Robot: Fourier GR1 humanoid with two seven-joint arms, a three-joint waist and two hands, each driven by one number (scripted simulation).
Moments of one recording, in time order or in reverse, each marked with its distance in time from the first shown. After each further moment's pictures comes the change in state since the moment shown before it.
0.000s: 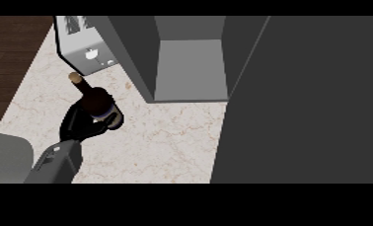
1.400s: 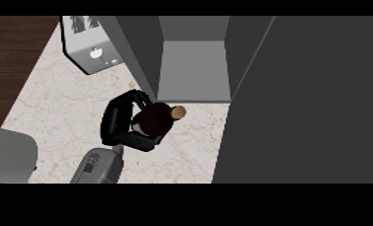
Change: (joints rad) left arm 0.200 -0.216 -0.352 -0.662 -0.016 0.387 0.046; right arm 0.034 -0.007 -0.037 0.014 -0.021 0.017 -0.026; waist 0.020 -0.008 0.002
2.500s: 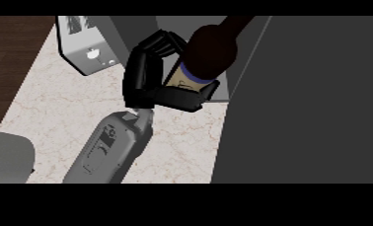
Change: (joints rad) left arm -0.342 -0.004 -0.224 -0.336 0.099 0.502 0.615; right arm 0.046 0.003 -0.035 0.009 -0.036 0.037 -0.021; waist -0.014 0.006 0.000
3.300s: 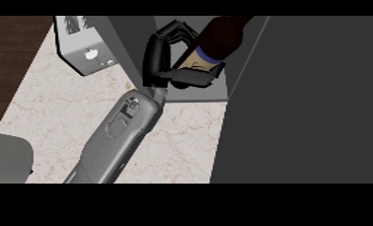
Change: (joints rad) left arm -0.169 -0.001 0.020 0.357 -0.041 0.037 -0.189; right arm -0.019 0.009 -0.011 0.006 -0.016 0.014 0.005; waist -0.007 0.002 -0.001
